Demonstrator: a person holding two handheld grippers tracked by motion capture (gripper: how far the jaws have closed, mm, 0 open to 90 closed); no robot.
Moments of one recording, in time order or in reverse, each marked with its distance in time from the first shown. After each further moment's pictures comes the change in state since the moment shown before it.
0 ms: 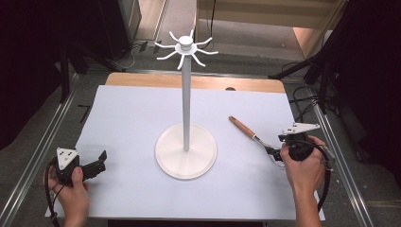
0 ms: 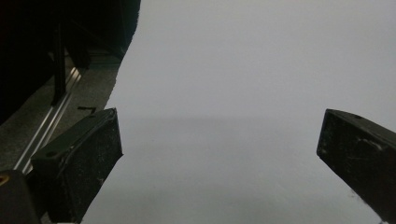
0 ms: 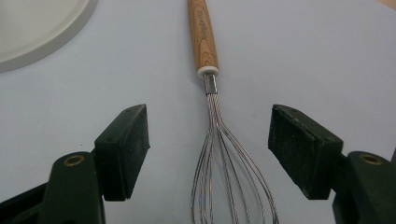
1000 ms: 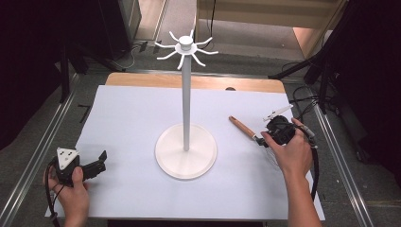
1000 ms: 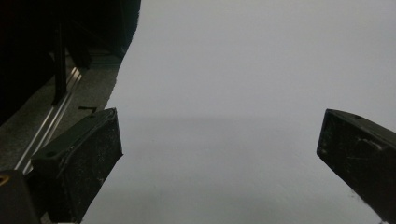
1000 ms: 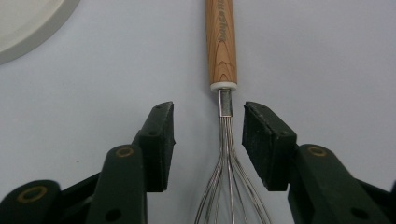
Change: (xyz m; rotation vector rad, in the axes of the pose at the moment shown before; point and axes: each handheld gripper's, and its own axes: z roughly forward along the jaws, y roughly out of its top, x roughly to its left) left arm 0.000 0.000 0.000 0.001 0.002 0.000; right arm -0.003 0.049 0.039 0.232 0.066 -0.052
